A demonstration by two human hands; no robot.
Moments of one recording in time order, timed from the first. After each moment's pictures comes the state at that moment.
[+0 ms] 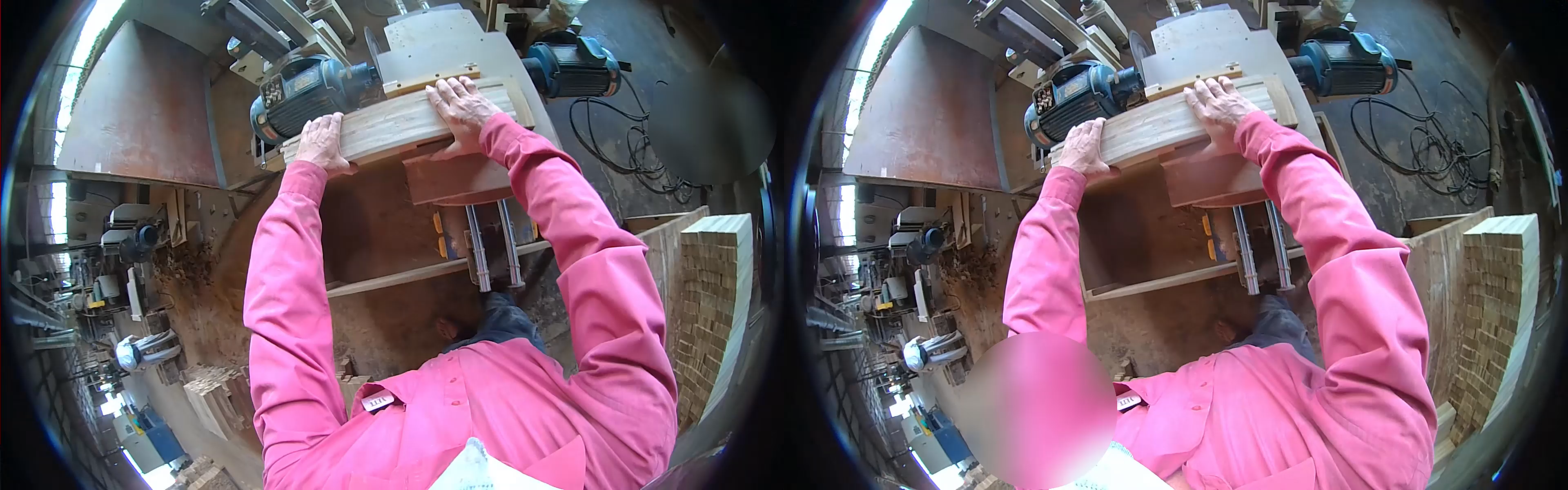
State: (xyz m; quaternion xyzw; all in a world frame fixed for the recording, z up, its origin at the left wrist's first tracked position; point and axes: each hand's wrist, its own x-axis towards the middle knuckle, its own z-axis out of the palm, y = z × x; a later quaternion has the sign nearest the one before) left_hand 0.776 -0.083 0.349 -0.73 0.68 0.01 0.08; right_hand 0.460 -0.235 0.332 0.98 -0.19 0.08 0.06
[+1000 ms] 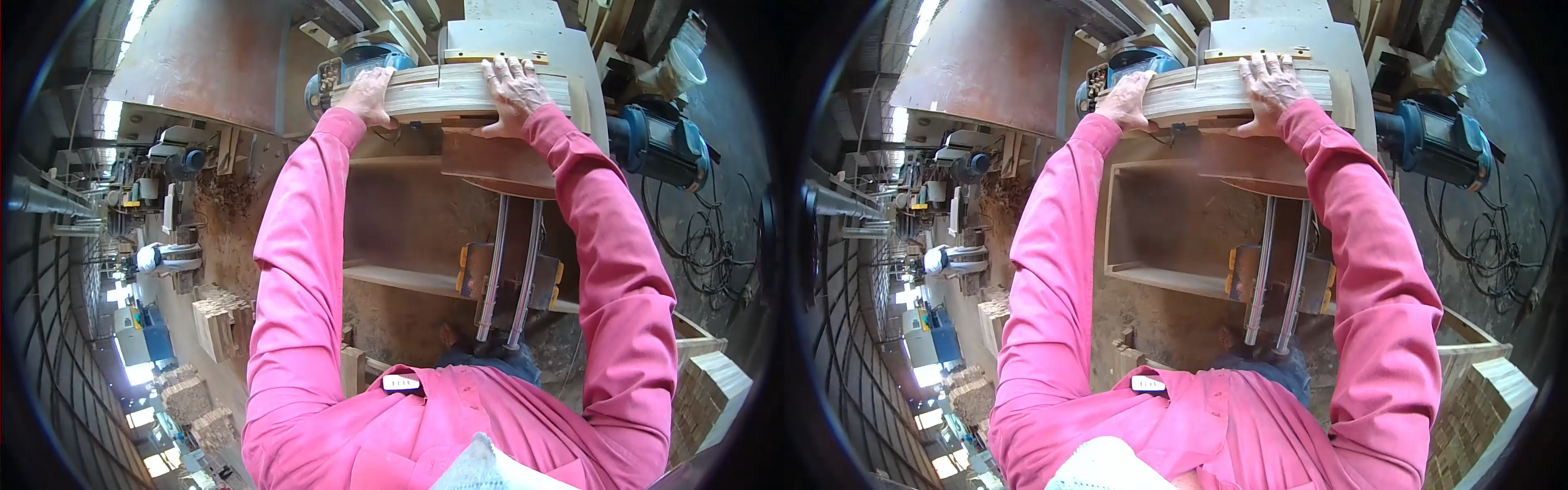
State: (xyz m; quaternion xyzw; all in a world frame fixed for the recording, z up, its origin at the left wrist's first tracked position) left_hand 0.846 -0.214 0.365 -0.75 0.66 0.03 0.05; right_hand 0.555 -0.385 0.329 0.98 -0.20 0.09 0.03
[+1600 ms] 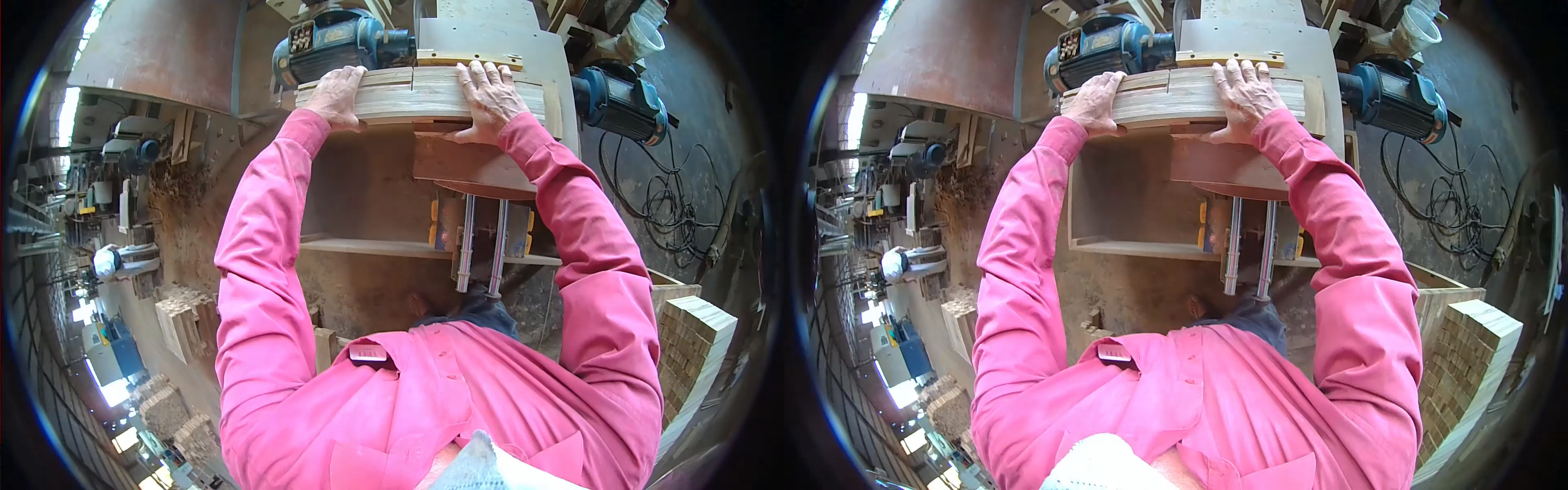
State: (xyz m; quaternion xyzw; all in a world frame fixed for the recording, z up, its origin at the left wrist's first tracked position) left_hand 0.797 -0.109 0.358 -0.73 0.68 0.04 0.04; right_hand 0.491 -0.275 0.332 0.98 -0.19 0.09 0.03
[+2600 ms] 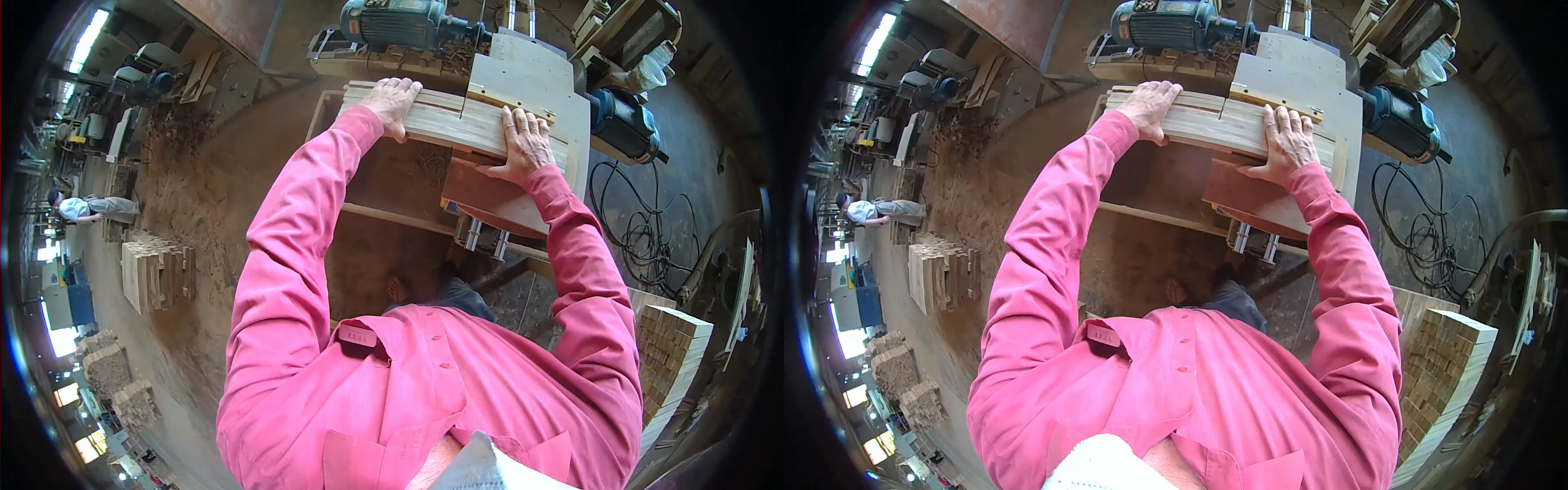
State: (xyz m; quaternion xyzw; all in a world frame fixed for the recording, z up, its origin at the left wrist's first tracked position) left_hand 0.698 0.053 0.372 -0.74 0.66 0.05 0.04; right_hand 0.400 -0.110 0.355 0.98 -0.19 0.07 0.03
